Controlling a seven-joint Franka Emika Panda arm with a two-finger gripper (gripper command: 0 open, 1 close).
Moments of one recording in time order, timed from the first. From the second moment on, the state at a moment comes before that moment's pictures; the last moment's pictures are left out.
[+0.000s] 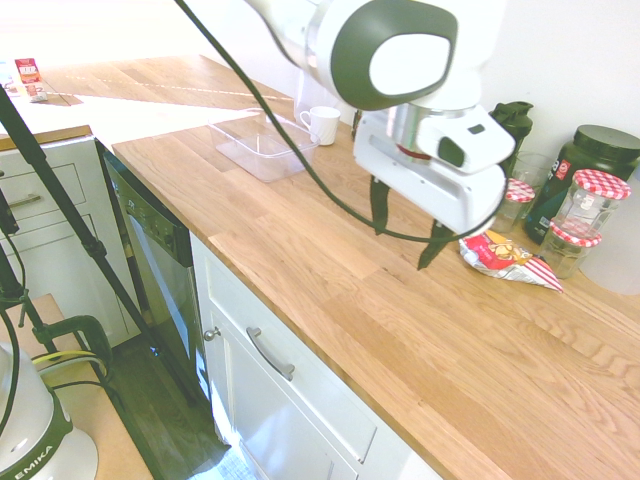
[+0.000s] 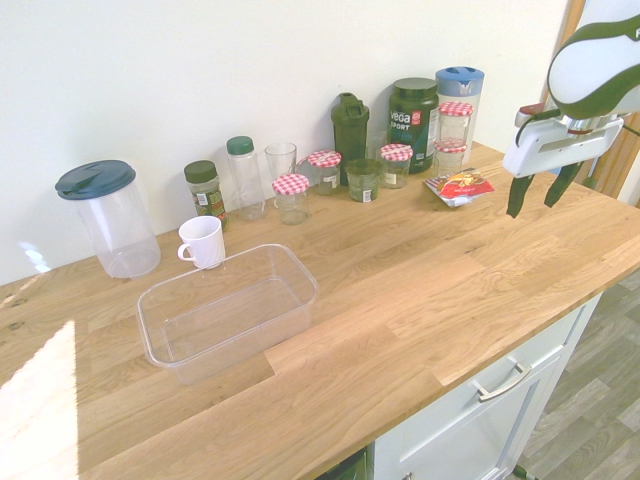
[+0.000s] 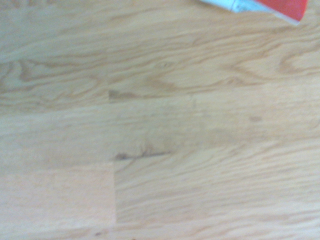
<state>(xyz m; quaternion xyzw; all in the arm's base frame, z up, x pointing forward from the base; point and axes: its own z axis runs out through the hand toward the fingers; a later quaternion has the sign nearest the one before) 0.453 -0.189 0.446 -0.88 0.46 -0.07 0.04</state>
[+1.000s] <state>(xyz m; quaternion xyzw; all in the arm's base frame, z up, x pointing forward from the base) 0.574 -0.280 0.422 -0.89 0.45 -0.05 0.11</state>
